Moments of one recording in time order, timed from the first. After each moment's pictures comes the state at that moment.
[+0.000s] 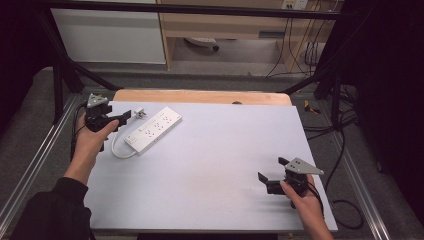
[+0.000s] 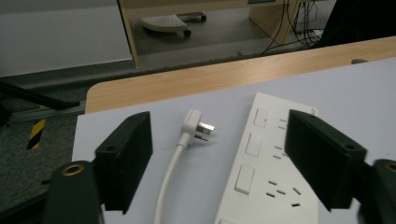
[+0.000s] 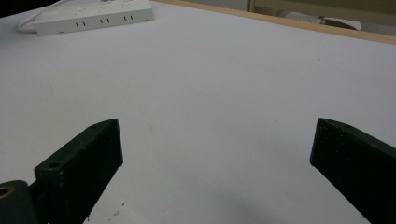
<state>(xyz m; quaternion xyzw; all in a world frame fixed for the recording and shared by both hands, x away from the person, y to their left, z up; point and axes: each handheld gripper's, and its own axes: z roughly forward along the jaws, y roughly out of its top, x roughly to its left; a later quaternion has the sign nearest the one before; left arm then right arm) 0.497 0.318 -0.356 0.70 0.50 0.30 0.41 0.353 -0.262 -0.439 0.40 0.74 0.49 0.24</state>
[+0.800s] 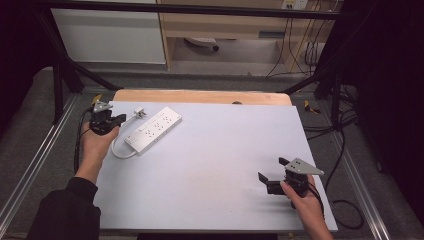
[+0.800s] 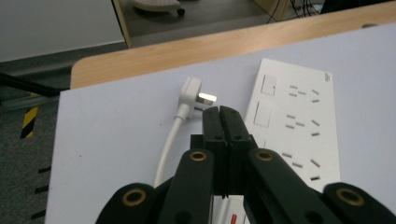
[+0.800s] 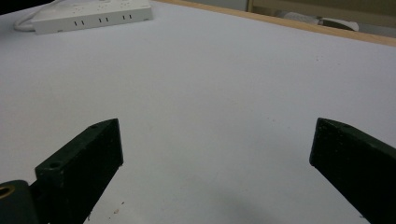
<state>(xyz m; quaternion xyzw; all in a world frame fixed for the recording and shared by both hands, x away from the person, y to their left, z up) 0.503 0.319 -0.389 0.73 0.50 0.27 0.39 0.351 -0.261 -0.438 0.40 0.74 0.48 0.24</state>
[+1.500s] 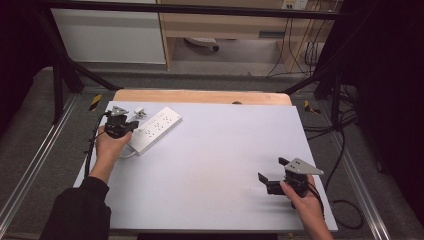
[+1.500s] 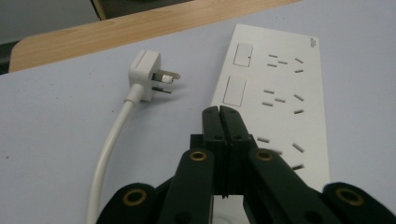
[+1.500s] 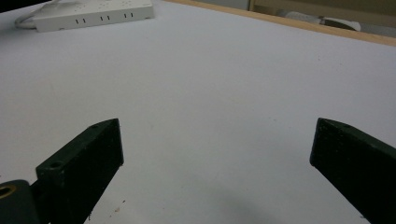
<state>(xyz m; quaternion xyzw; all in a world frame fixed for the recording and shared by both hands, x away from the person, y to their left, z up) 0.514 0.290 -0.414 0.76 0.48 0.24 0.37 0.351 -0.261 -0.438 0.39 0.75 0.48 0.24</state>
